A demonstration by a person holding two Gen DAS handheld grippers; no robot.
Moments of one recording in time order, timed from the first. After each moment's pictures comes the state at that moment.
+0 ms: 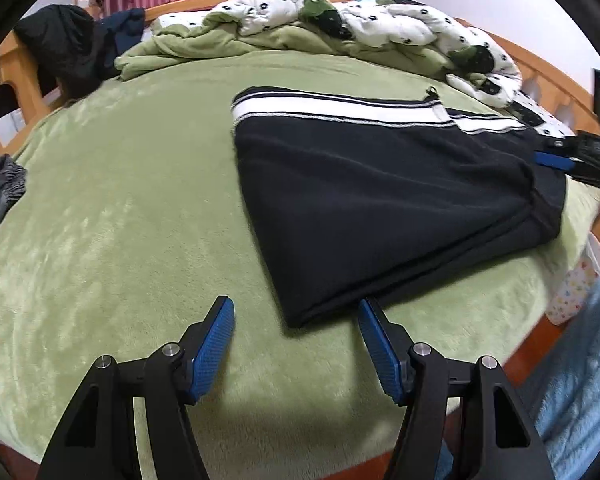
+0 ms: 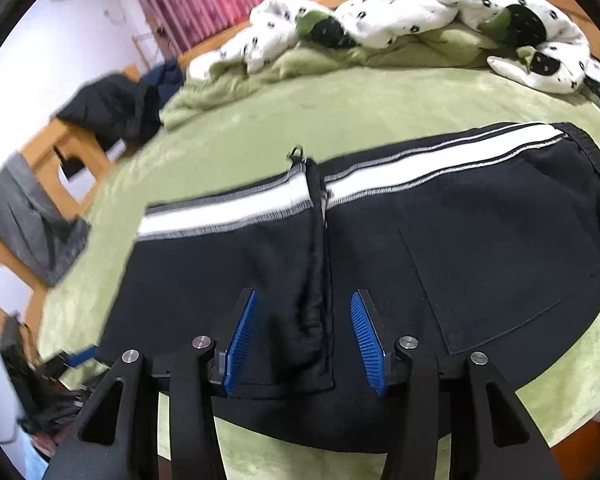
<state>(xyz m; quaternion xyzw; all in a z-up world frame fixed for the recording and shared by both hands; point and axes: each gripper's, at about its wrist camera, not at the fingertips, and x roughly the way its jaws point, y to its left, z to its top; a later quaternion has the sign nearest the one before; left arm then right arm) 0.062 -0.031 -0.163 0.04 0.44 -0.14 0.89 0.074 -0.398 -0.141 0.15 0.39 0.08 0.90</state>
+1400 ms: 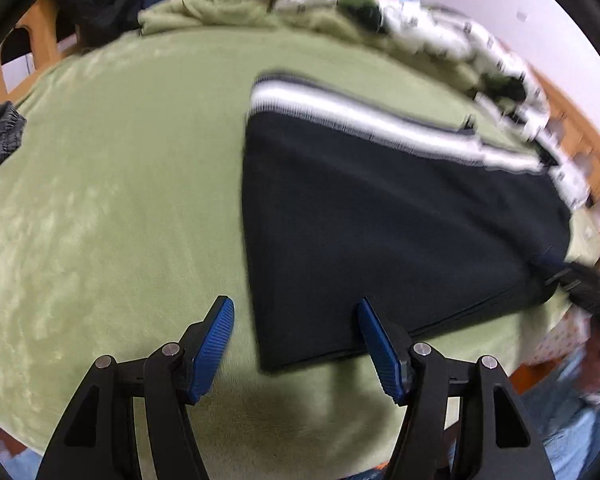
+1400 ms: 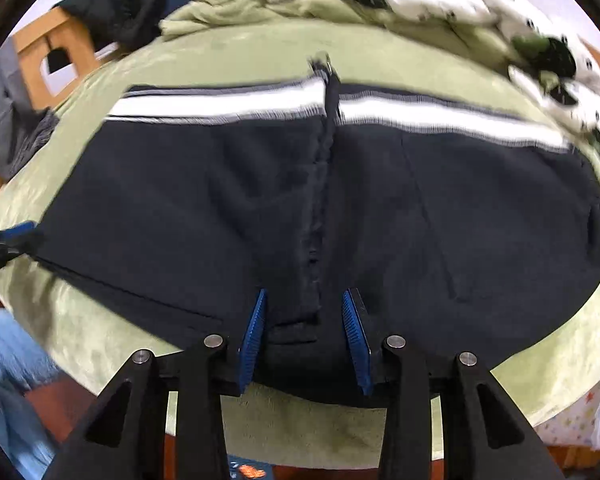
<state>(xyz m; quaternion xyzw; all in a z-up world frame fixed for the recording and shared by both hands) 0.094 -0.035 -0.166 -0.03 0.49 -0.11 0.86 0.056 -0.352 -0.174 -0.02 0.47 0.05 0.88</state>
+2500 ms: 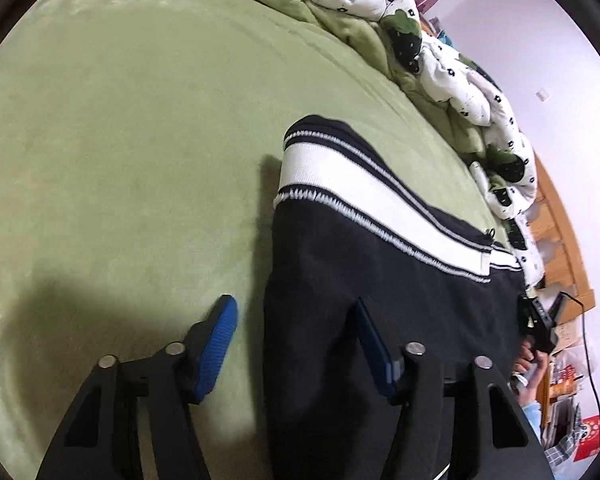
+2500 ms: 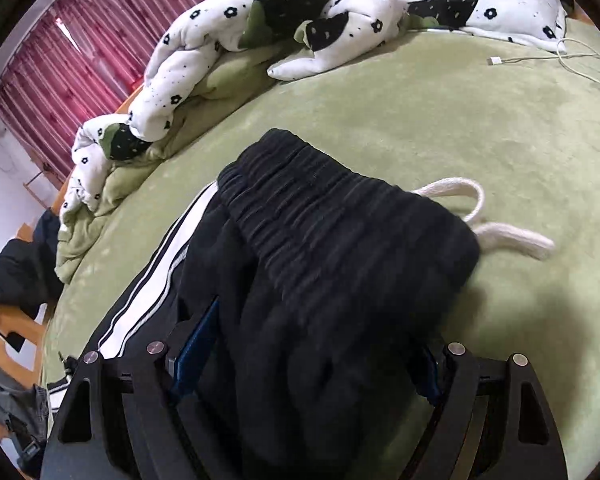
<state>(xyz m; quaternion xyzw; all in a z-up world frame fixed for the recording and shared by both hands) 0.220 0.017 -0.194 -0.22 0.50 -0.17 0.82 0.127 -0.674 -0.201 0.32 0.34 -0.11 0.88</state>
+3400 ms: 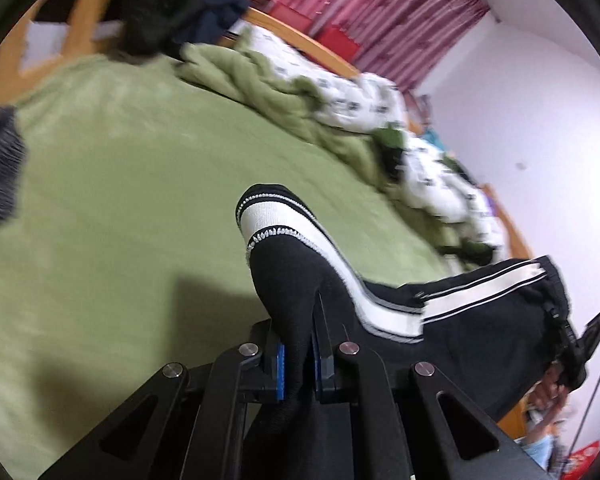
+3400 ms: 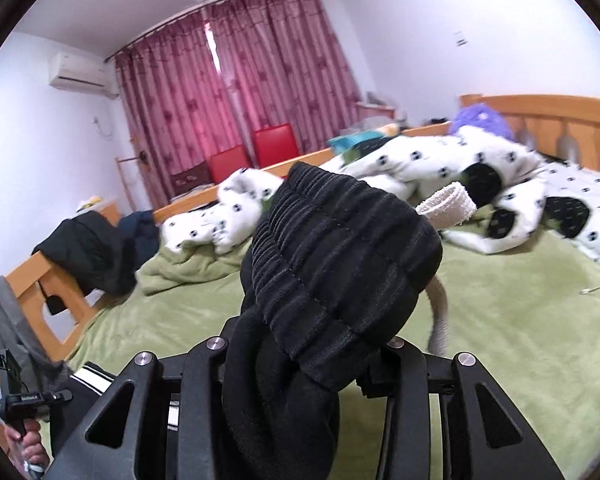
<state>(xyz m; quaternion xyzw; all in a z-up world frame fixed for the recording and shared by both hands) 0.234 0.133 -0.060 -0.24 0.40 -0.13 0.88 0.139 -0.454 0.045 0.15 0.17 -0.01 0.97</state>
